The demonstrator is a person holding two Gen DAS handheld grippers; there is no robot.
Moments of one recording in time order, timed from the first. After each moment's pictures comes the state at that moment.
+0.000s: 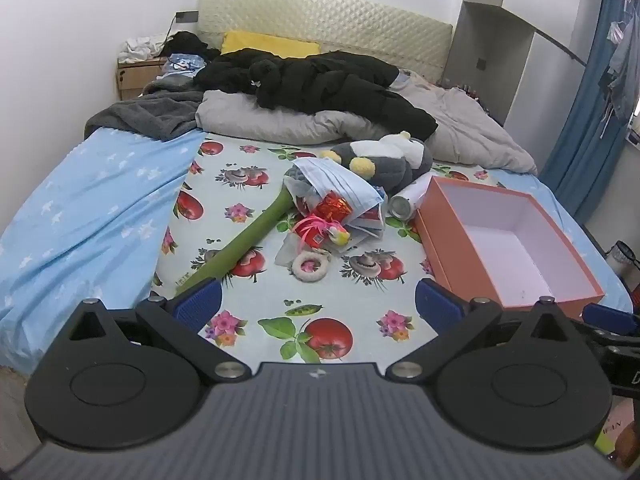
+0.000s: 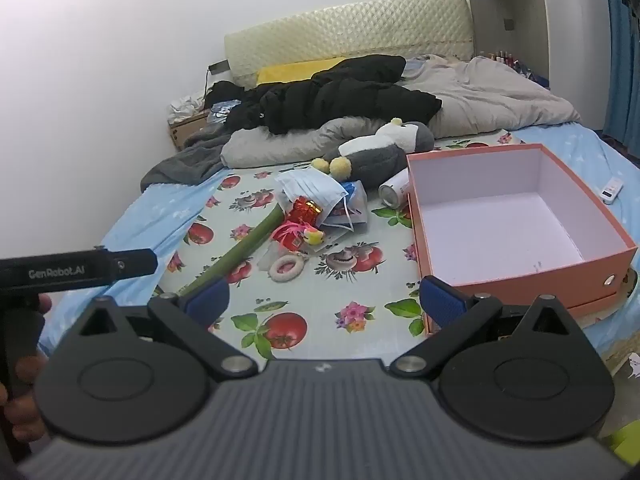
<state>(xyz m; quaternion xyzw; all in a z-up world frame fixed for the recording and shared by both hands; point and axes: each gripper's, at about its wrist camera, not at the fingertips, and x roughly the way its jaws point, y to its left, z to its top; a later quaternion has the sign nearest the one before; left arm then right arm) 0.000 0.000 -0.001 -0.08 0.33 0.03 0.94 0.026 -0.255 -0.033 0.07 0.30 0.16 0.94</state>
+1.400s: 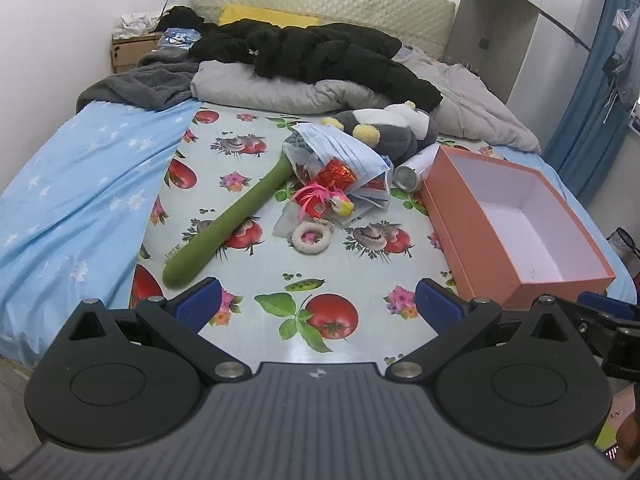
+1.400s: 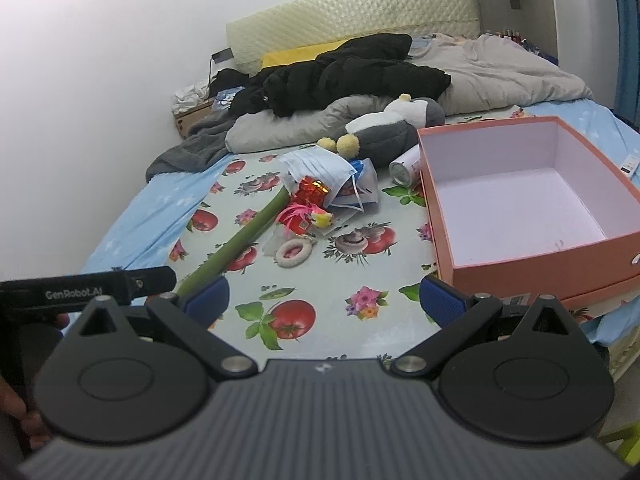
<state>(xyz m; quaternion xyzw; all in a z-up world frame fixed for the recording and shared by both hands) 0.022 0.009 -0.040 -0.09 0.36 0.02 0.93 0.043 -0.248 -0.058 0.09 0.32 0.17 0.93</state>
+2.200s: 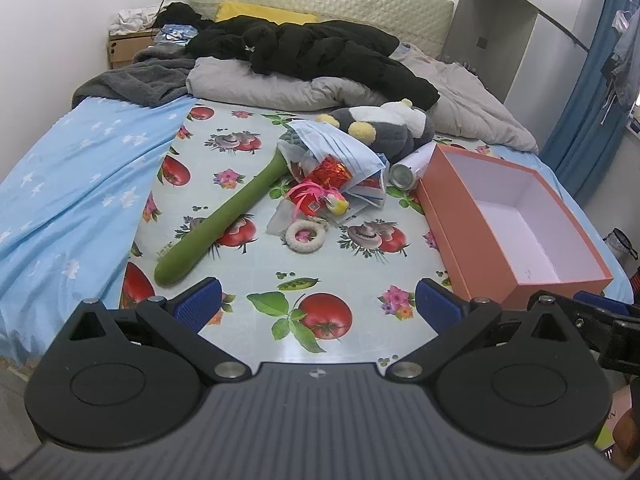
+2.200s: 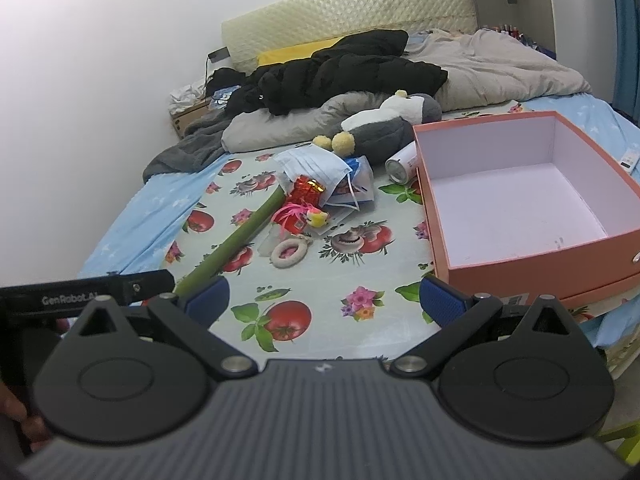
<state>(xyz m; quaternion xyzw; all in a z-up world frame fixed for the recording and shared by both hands) 0.030 0.005 -0.047 -0.09 0.36 0.02 0.93 0.049 -0.252 -0.062 0.09 0.32 0.17 0.93</state>
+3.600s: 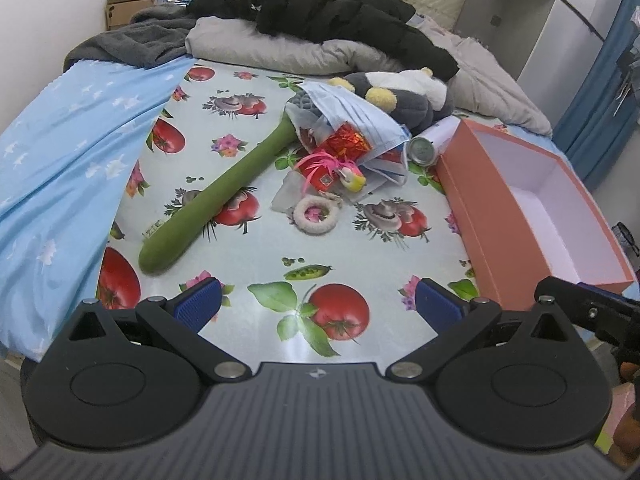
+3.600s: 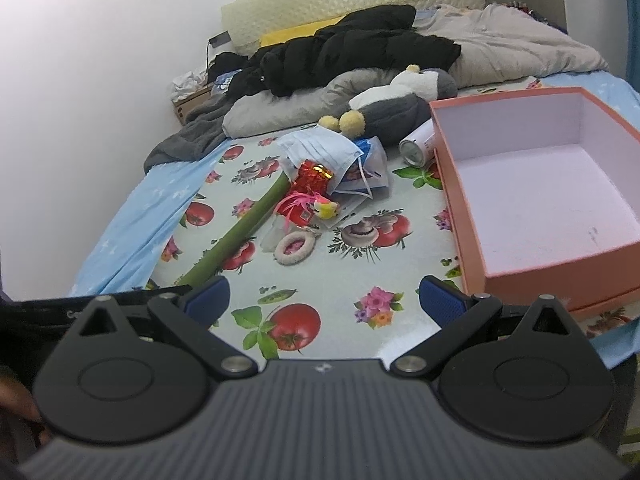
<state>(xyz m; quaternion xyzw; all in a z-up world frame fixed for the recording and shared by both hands) 0.085 0.024 -0.092 -0.11 0.41 0.02 0.90 0.096 -0.236 -0.085 0.11 0.35 0.18 0.91</state>
